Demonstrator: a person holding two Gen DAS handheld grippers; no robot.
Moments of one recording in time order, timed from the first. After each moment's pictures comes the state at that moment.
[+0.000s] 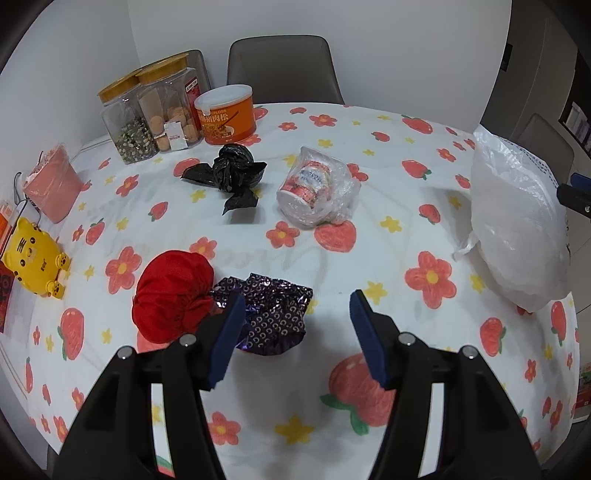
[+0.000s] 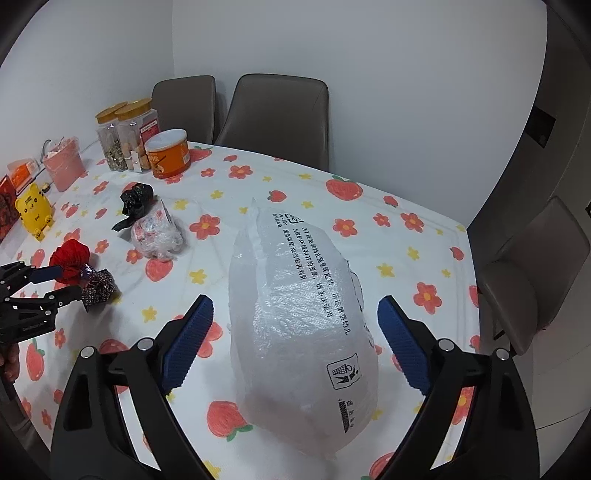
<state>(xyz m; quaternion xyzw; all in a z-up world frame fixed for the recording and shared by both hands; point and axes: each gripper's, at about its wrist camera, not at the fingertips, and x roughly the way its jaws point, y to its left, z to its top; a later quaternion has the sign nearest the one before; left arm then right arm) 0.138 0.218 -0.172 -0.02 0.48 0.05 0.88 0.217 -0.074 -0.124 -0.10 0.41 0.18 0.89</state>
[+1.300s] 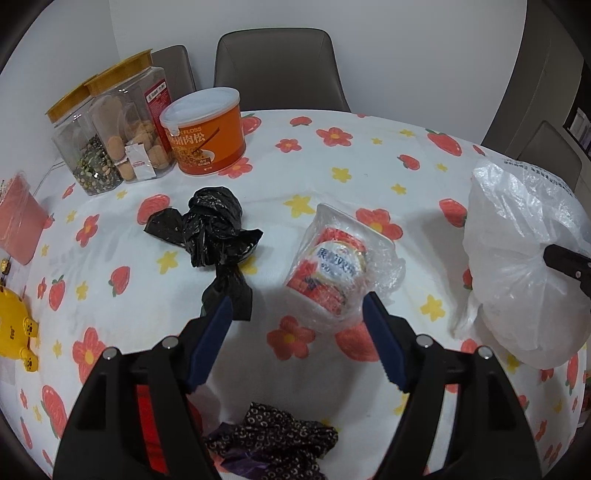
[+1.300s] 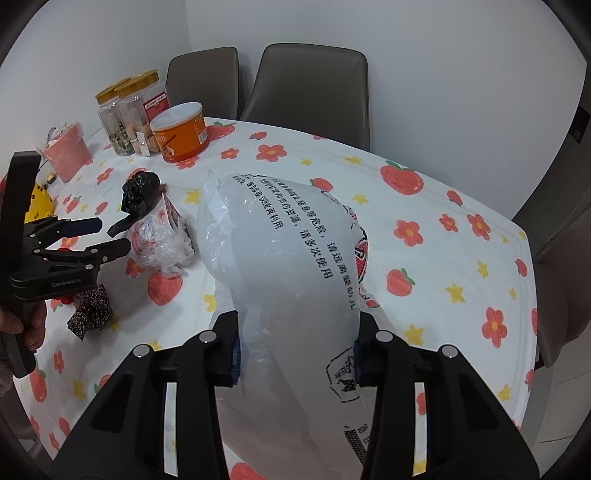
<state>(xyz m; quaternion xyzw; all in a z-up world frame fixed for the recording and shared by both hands) 0.257 0.250 -0.202 -0.02 0.49 0.03 0.87 0.285 -0.008 -0.166 -0.10 0.45 0.23 0.86</state>
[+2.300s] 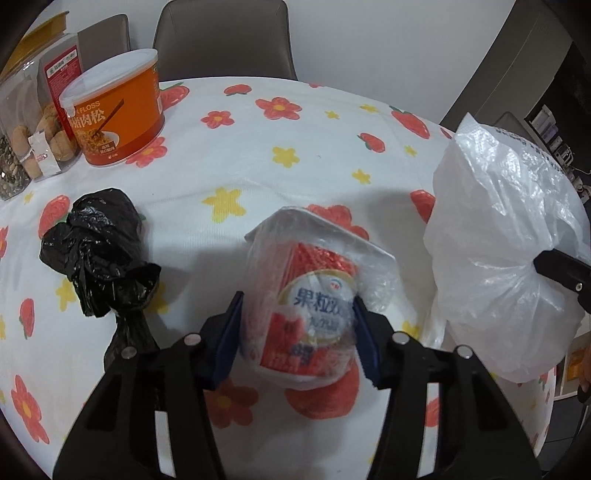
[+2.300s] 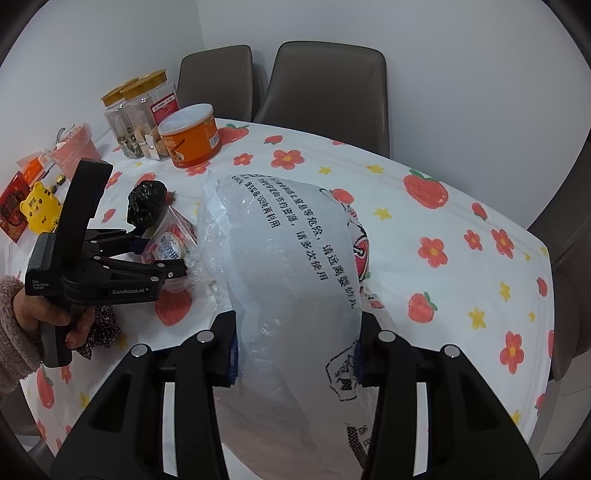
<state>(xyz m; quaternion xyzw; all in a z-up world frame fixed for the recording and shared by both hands) 0.315 0.240 -0.240 -0.07 0.52 -0.09 0.85 0.305 0.006 -0.169 -0.09 0.45 0.26 0.85</state>
